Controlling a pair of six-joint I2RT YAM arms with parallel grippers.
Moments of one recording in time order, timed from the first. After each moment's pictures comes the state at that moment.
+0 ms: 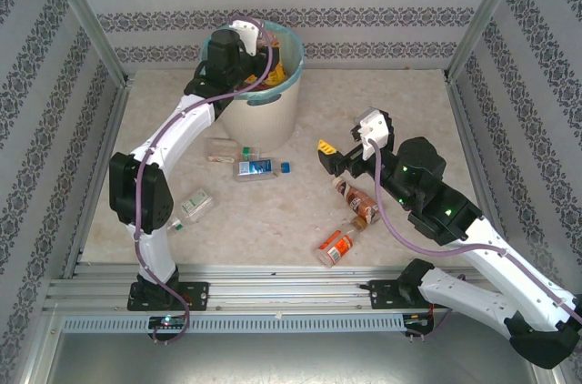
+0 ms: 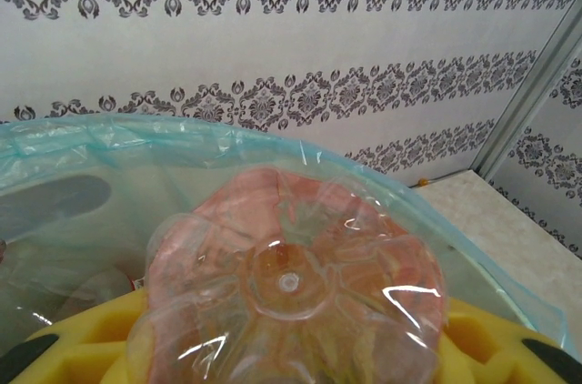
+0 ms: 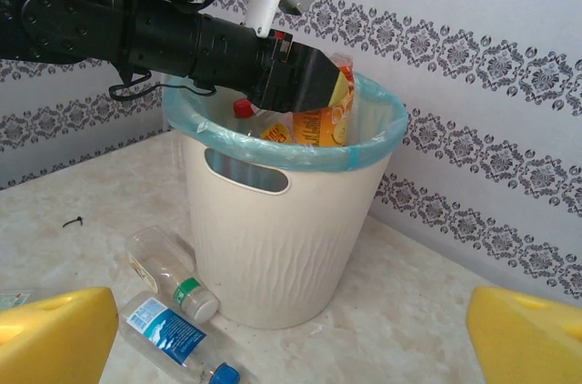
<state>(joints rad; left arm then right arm) -0.34 1.88 1.75 -0.10 0.13 -0.12 0.74 0.82 0.97 -0.25 0.13 -0.11</state>
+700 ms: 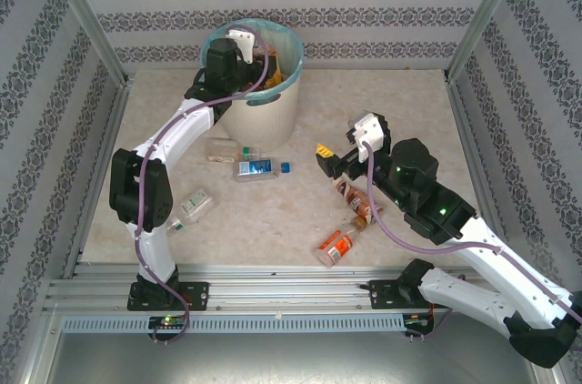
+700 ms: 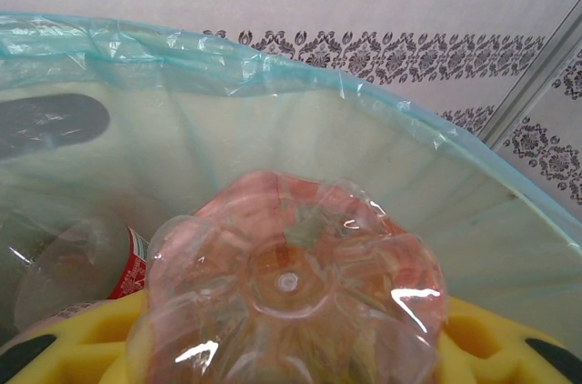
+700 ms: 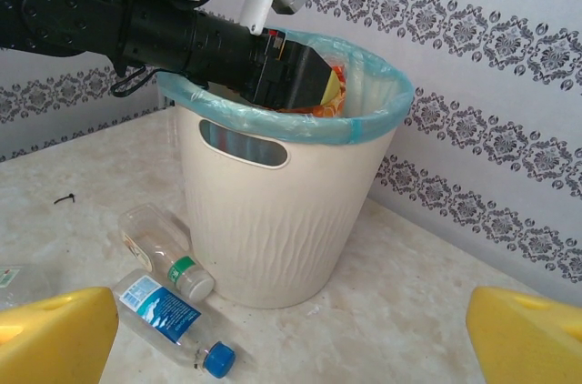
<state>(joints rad) -0.31 1.89 1.66 -0.03 0.17 -0.19 0.74 0.83 0.94 -0.25 0.13 -0.13</state>
